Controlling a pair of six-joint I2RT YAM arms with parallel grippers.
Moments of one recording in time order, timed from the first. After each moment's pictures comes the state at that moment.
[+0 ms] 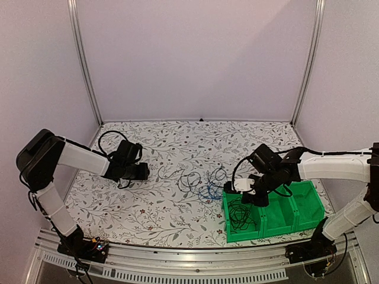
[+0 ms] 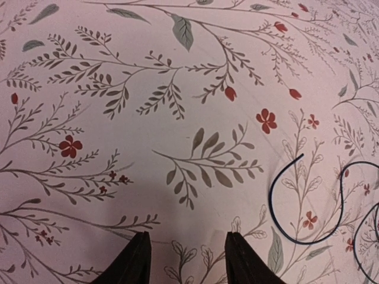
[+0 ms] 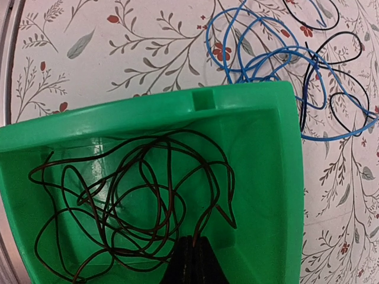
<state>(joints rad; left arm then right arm) -0.52 1.72 0.75 0.09 -0.17 -0.43 0.79 1.43 0.84 -0.59 -0.19 -0.69</state>
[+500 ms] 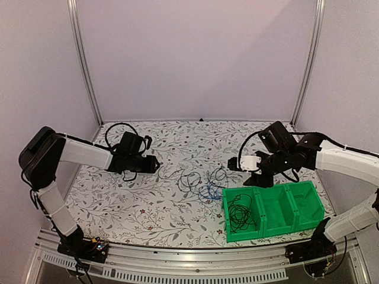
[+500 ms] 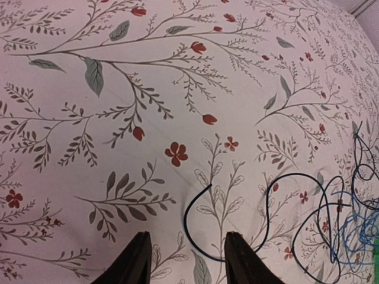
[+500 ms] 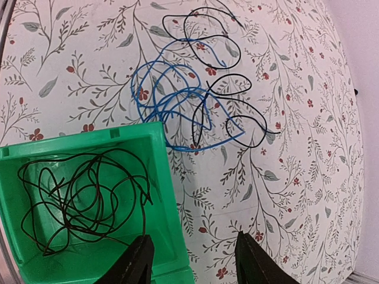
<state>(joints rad) -0.53 1.73 0.83 0.10 0.00 -0.39 0.77 1.29 0.96 -0.65 -0.08 -0.75</state>
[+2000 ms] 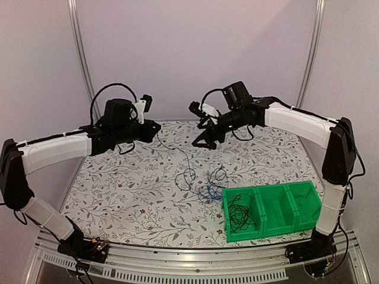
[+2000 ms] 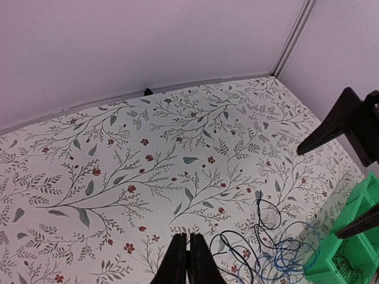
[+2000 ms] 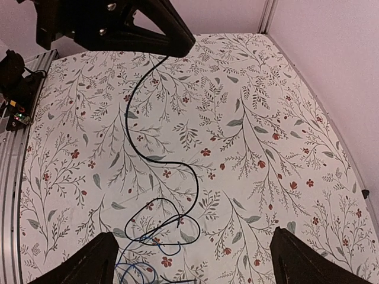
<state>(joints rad) -0.59 1.49 1.07 -0.02 0.01 -0.23 0.69 1.91 1.70 -0.51 -0.50 -0.48</state>
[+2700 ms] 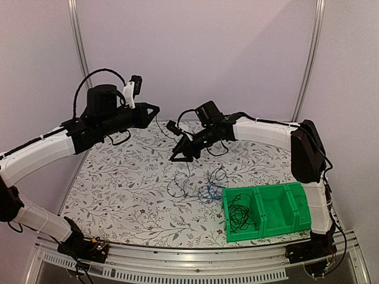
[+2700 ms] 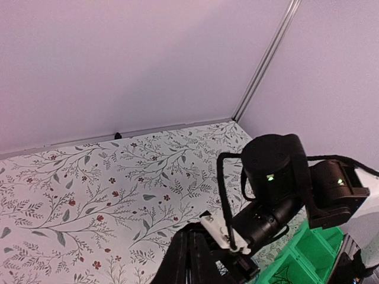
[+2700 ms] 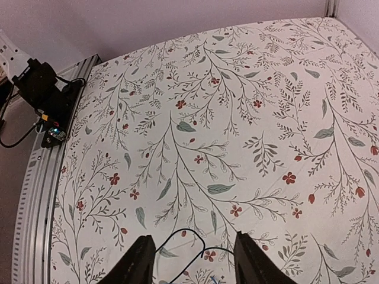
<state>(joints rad) -0.66 1.32 1.13 -0.05 0.01 -0.35 0.78 2.20 1.88 -0.44 -0.70 -0.32</state>
